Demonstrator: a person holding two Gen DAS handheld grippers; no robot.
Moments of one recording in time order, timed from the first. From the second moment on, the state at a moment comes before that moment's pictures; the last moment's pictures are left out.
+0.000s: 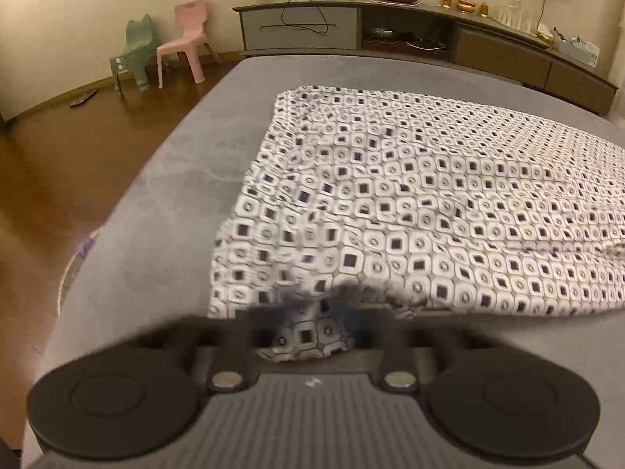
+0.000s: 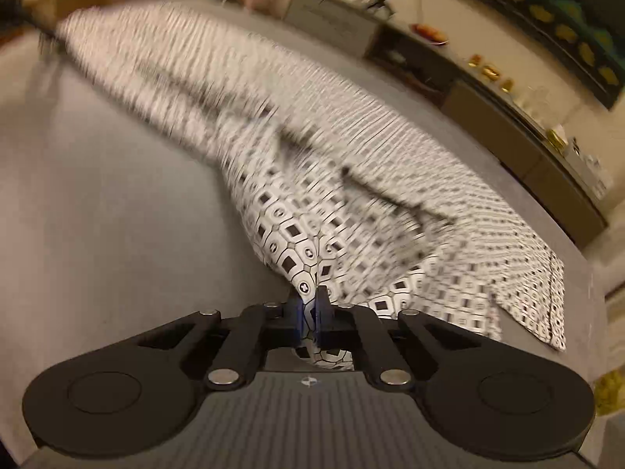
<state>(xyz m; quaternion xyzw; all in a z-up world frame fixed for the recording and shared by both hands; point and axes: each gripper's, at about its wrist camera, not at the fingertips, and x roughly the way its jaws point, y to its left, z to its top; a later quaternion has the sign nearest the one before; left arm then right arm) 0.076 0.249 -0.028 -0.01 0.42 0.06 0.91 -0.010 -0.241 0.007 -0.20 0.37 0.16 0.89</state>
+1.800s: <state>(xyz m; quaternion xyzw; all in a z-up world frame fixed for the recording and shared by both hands) 0.043 0.231 -0.020 -0.09 0.41 0.02 0.91 -0.115 -0.521 0.029 0.20 0.37 -0.17 0.89</state>
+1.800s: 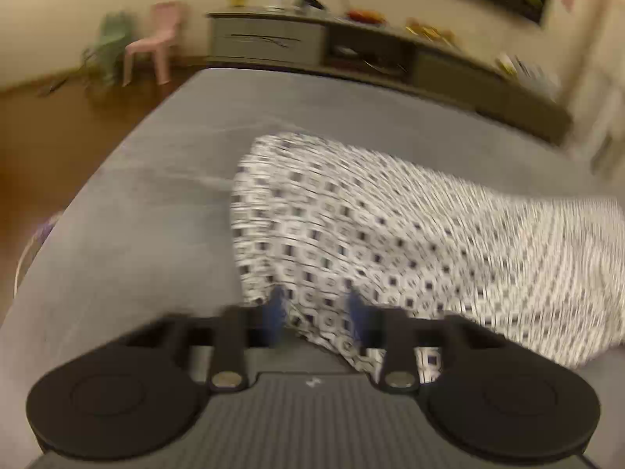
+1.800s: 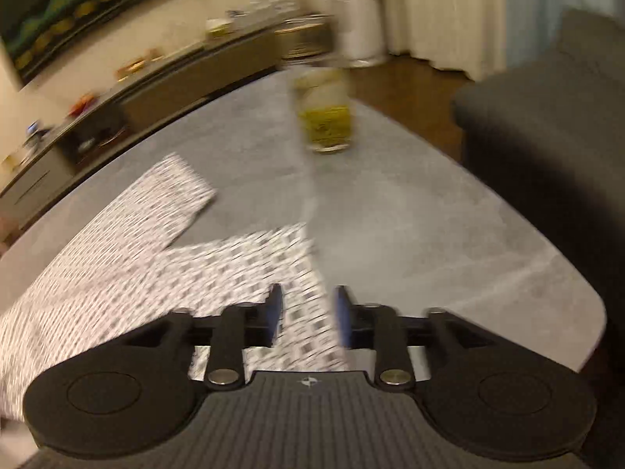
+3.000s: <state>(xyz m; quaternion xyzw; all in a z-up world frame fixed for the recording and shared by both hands) 0.065 0.248 0.077 0.09 0.40 -0.02 0.91 -0.030 -0.459 0.082 0.00 0.41 -0.01 0.91</state>
